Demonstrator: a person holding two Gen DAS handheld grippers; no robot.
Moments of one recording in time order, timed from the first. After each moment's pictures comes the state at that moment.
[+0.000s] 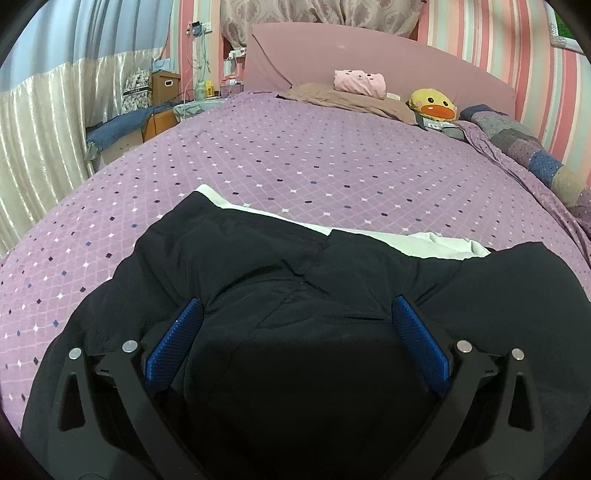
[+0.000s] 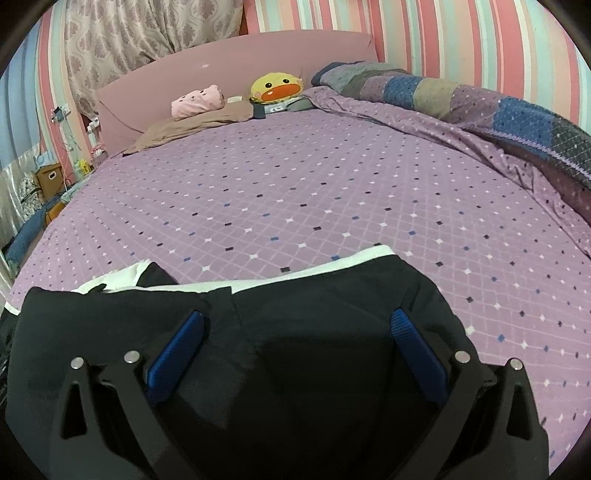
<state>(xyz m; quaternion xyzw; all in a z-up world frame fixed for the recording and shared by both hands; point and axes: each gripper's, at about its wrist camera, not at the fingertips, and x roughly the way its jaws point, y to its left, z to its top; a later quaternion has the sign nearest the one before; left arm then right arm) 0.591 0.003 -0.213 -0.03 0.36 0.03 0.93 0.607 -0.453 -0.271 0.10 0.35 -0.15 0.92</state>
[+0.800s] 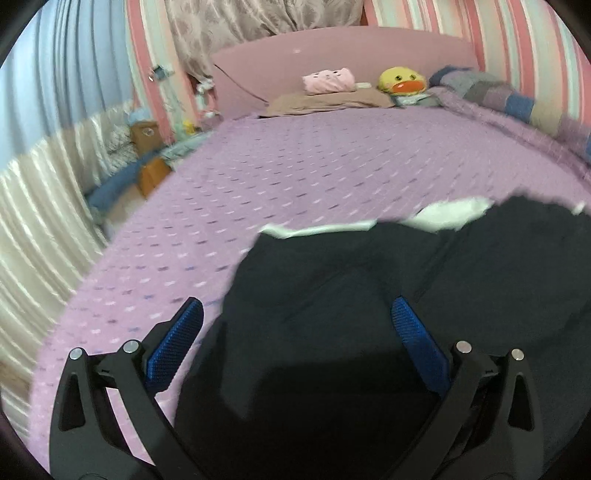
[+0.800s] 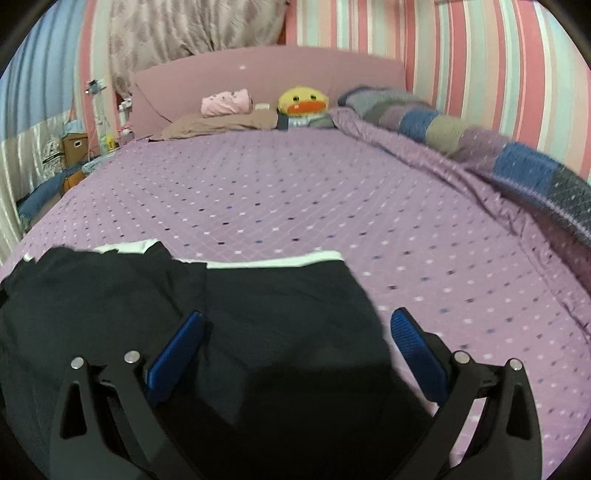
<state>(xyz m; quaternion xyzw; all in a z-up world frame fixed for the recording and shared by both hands) 0.564 0.027 -0.189 0.12 0.34 0.00 0.93 0.541 -0.481 -0.235 0.01 0.33 -0.11 0.94</state>
